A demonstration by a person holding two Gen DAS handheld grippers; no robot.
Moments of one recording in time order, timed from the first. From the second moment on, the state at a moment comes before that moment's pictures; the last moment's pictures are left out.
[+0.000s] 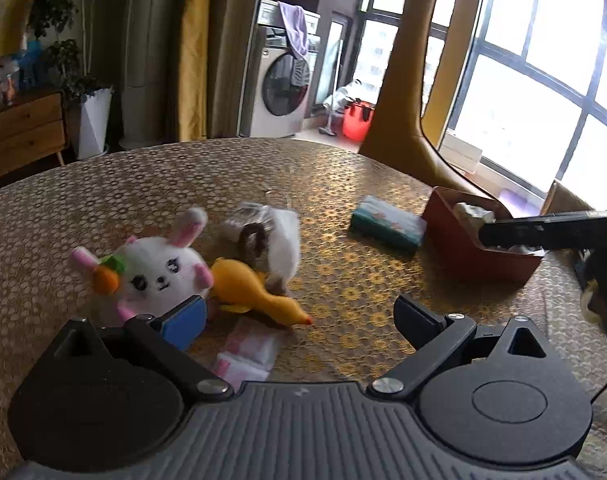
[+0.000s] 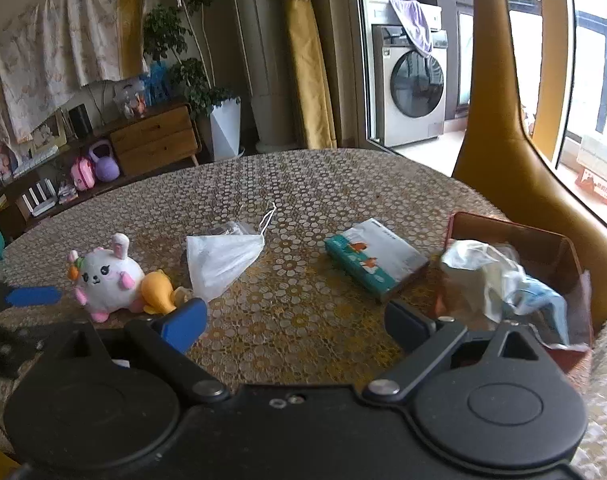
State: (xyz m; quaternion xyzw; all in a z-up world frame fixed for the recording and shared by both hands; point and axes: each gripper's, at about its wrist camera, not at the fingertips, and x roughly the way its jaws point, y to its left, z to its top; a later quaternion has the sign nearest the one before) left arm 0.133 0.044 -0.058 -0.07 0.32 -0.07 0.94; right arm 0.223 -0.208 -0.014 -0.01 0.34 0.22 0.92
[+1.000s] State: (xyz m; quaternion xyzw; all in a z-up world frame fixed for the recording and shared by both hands) left arm 0.146 0.064 -0.153 -0.06 0.36 -0.02 0.93; right arm 0.269 -0.055 -0.102 -0.10 0.43 0.33 0.83
